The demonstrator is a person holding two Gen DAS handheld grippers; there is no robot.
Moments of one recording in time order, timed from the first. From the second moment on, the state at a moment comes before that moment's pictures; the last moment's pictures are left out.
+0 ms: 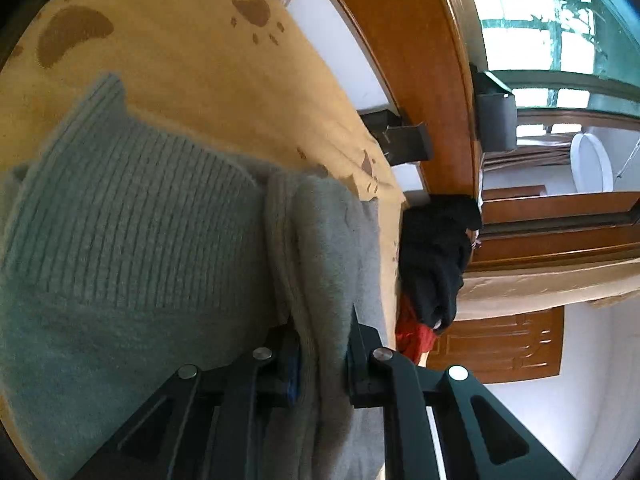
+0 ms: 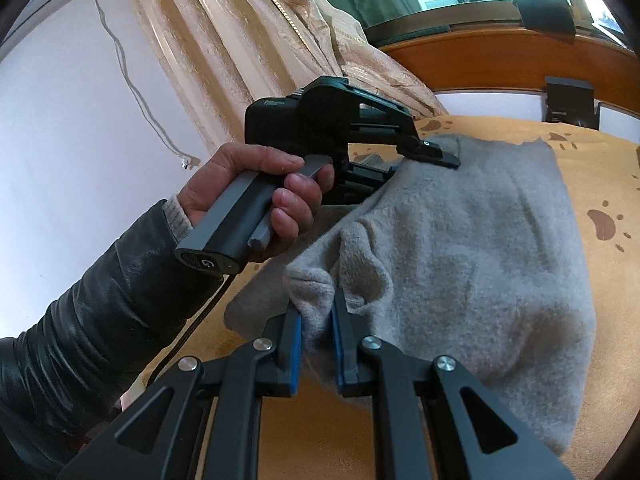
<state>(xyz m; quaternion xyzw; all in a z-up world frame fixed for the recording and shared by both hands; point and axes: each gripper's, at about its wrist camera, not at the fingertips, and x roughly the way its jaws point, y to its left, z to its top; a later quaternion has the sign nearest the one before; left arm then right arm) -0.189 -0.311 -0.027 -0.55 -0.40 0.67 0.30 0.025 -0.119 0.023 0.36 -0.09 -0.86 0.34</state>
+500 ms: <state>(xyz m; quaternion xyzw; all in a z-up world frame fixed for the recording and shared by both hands) -0.175 -0.356 0.041 -0.49 -0.38 0.73 0.30 0.012 -0.155 0.045 0.34 -0.08 -0.86 0.38</state>
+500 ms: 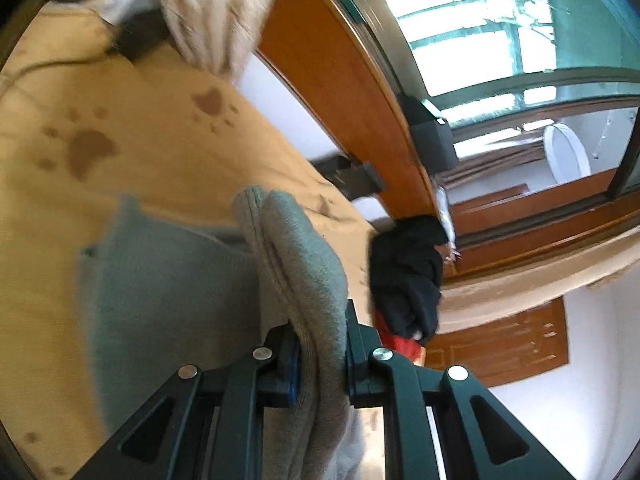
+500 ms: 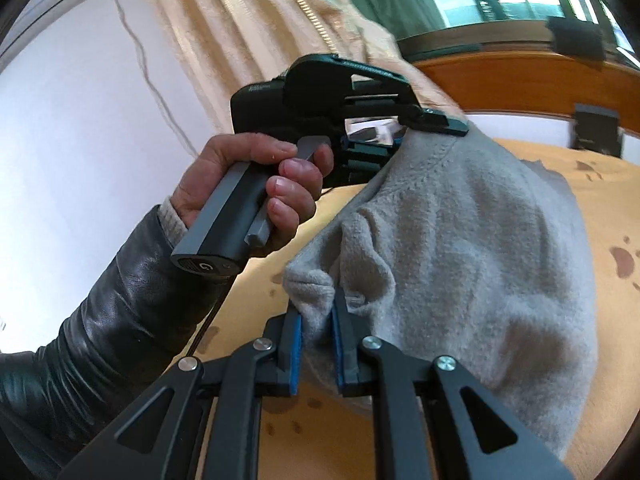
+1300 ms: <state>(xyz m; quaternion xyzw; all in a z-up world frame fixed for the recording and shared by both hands) -0.097 -0.425 0.052 -0.48 -0.25 0.81 0.22 0.018 -0.104 0.054 0.30 -0.03 -0.89 0.34</state>
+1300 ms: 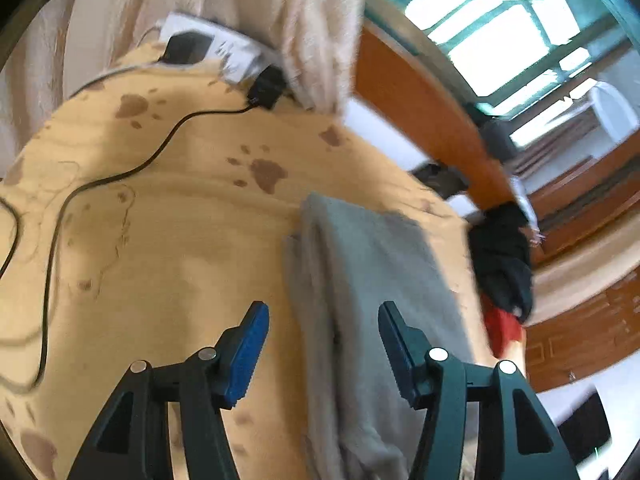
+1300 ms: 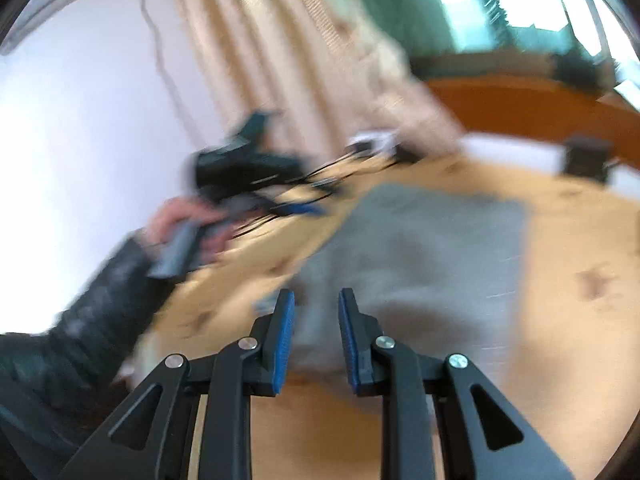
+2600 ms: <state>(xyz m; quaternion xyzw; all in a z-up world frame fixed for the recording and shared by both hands) 0.021 -0.407 -0.008 -0.47 -0.35 0.78 0.22 0.011 -0.052 -0.004 0.39 0.06 -0.90 0.17</state>
